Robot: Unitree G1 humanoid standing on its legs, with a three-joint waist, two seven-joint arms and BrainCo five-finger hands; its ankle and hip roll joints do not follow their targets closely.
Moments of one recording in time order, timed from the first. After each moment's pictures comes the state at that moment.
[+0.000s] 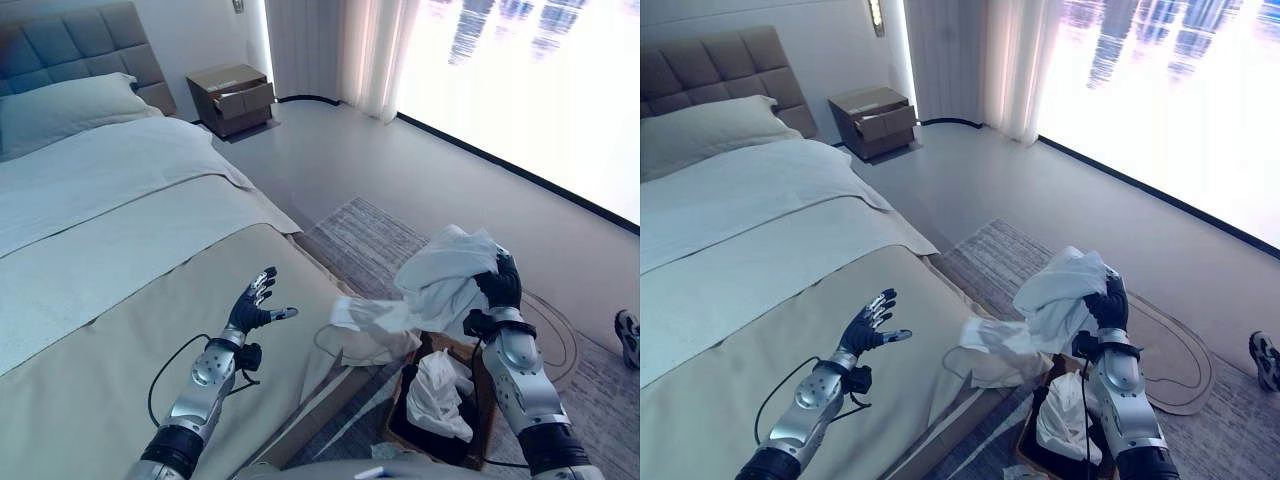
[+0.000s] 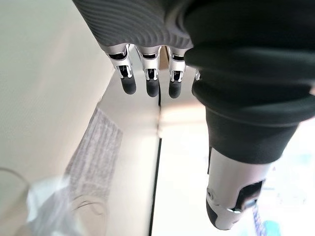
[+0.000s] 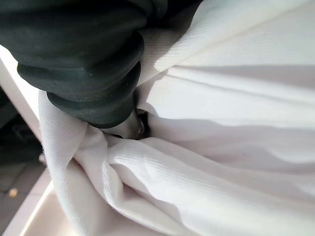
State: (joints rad) left arm -0.04 0.35 -0.25 0.37 -0.27 -0.23 -0.01; right arm 0.00 -0.35 0.02 0.13 0.31 -0.21 -0.23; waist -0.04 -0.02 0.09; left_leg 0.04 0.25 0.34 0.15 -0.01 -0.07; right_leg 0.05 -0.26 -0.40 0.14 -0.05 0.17
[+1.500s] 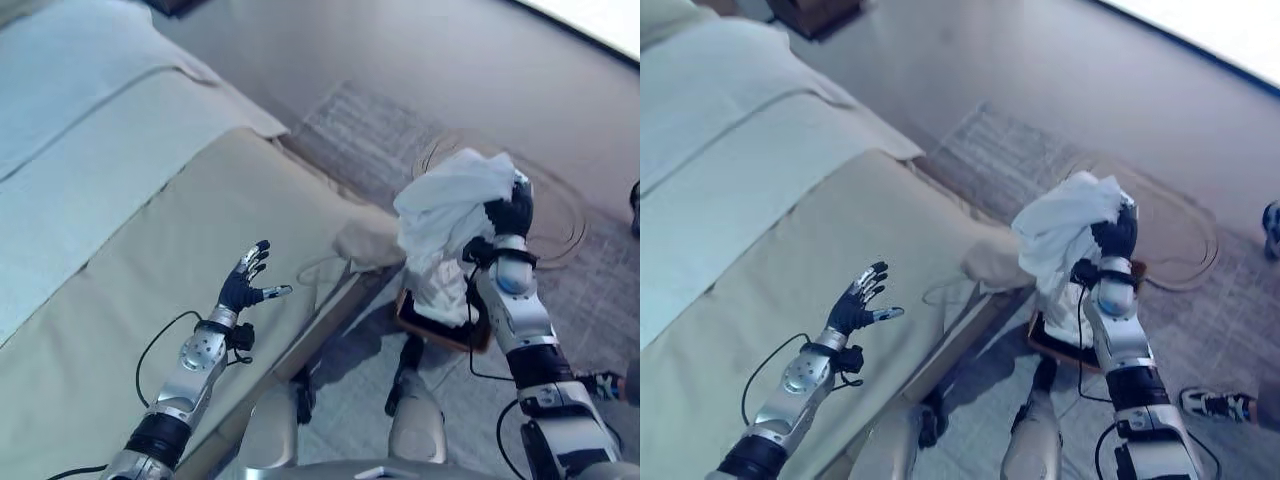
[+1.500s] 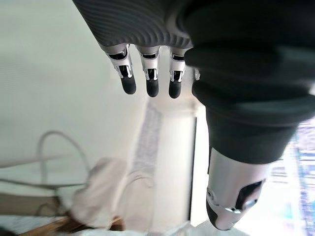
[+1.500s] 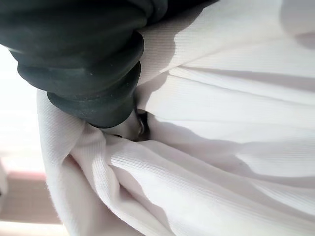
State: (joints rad) left arm -0.08 0.44 -0.26 0.24 -0.30 -0.25 0.03; right arm -0.41 -0.41 0.01 0.25 0.29 -0.19 -0.40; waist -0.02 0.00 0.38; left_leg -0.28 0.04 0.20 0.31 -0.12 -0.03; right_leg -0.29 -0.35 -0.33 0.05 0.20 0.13
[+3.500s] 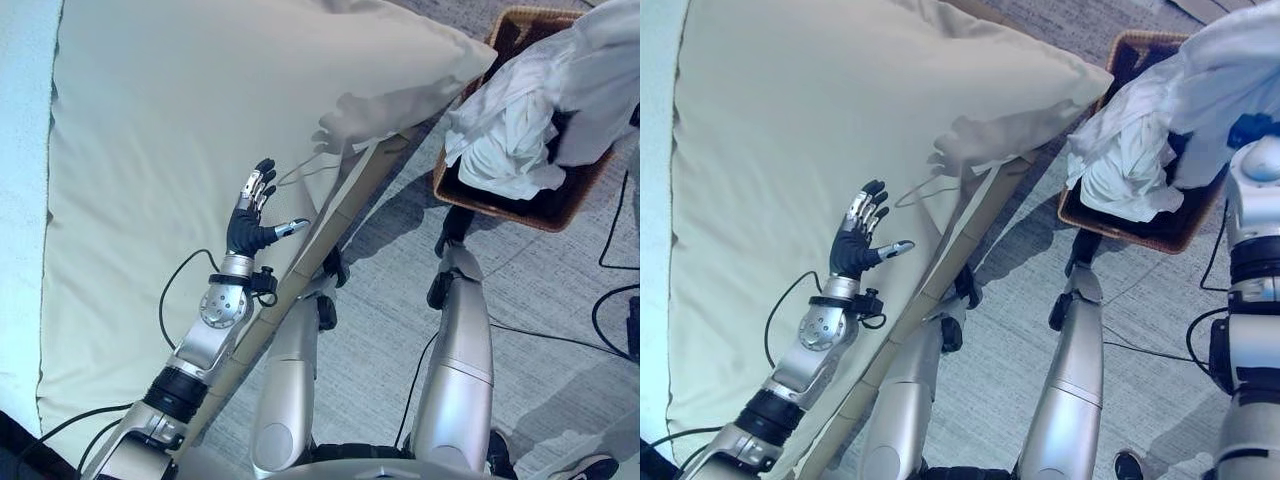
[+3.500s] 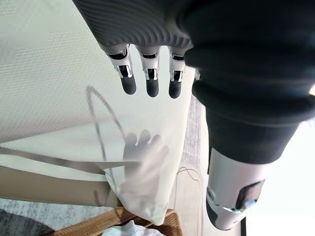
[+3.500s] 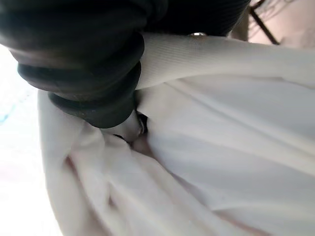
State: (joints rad) left arm -0.26 0.45 -0.35 0.05 -0.33 -0.36 0.28; right arm -1.04 -0.92 0.10 0.82 0.24 -0.17 -0.67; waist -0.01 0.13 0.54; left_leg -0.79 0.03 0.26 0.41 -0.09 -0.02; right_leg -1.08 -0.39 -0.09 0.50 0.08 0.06
